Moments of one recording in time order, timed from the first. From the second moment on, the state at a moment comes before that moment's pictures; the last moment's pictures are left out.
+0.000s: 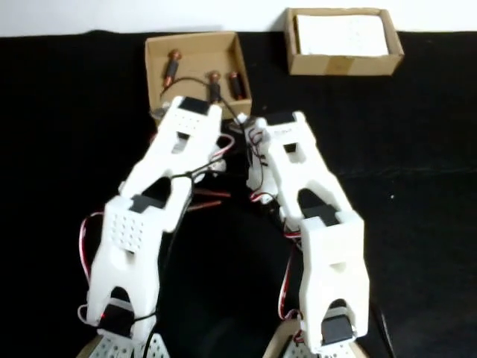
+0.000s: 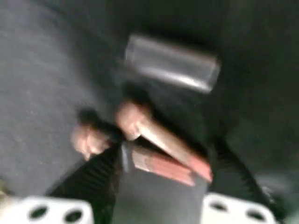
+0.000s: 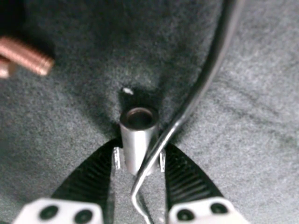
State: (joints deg) left arm 10.9 45.1 -28.2 97.5 56.0; right arm -18.9 42.0 -17.5 85.6 21.6
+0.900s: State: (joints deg) left arm 11.8 45.5 -32.0 90.7 39.6; right arm -18.9 42.0 -17.5 85.5 21.6
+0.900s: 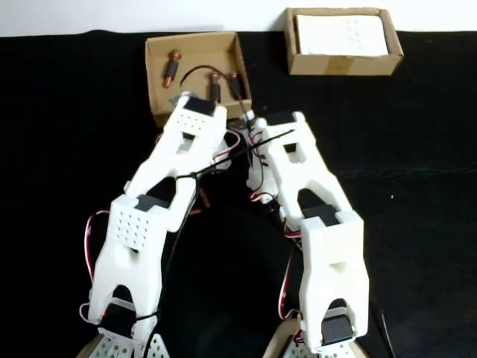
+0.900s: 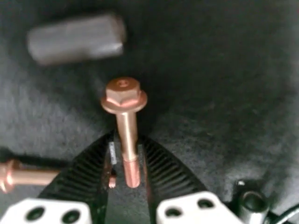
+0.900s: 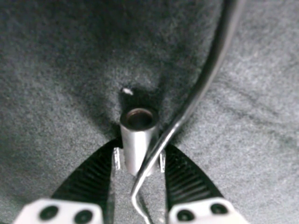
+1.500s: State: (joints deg) left arm 12.1 46.1 -39.8 95.8 4.0; right arm -18.9 42.0 -17.5 85.5 21.6
